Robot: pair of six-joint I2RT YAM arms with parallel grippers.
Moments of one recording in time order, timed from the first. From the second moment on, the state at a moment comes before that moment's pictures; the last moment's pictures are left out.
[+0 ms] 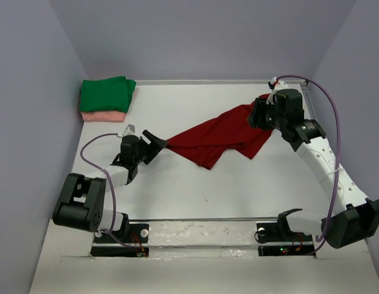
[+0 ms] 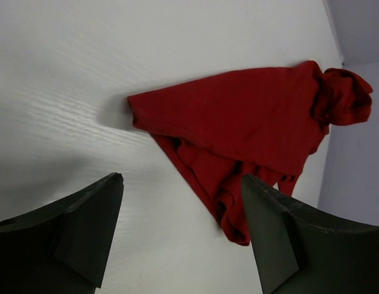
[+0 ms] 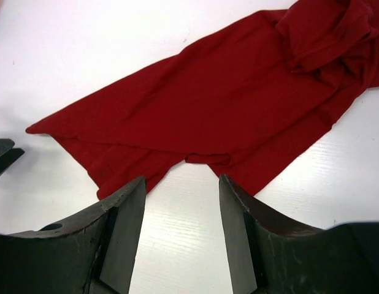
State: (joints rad) left arm -0.23 1.34 0.42 0.42 0.14 -0.97; right arm 0.28 1.23 1.25 -0.57 -0.03 0.27
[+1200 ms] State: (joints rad) left arm -0.09 1.56 0.54 0.49 0.32 -0.98; right arm 0.28 1.20 1.24 -0.59 -0.03 0.27
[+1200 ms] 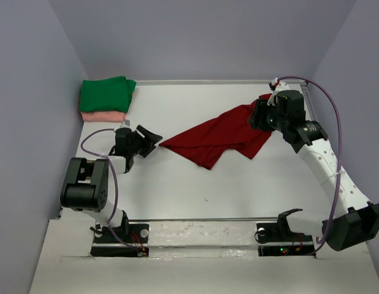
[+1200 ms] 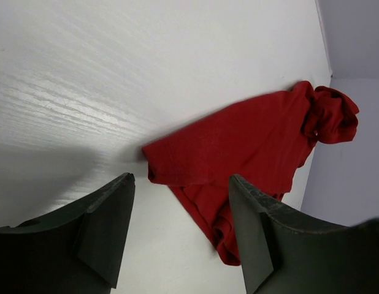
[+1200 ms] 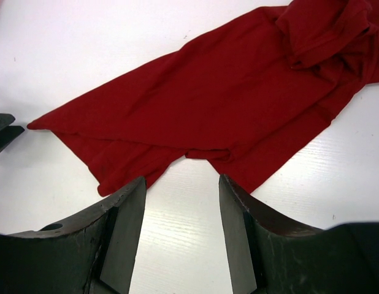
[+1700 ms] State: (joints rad) left arm -0.11 1.61 0.55 0.46 0.31 -0.98; right arm 0.28 1.20 1.24 -0.59 -0.03 0.27
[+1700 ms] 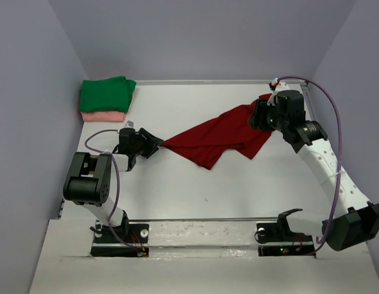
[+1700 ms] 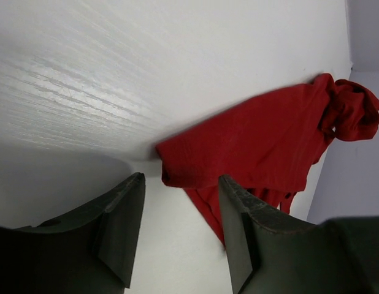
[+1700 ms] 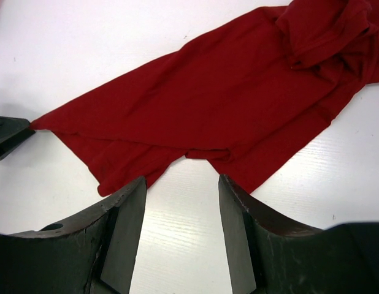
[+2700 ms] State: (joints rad) left arm -0.13 1.66 0.61 0.44 0.29 -0.97; right arm 0.28 1.22 1.24 -0.59 -0.03 0.27
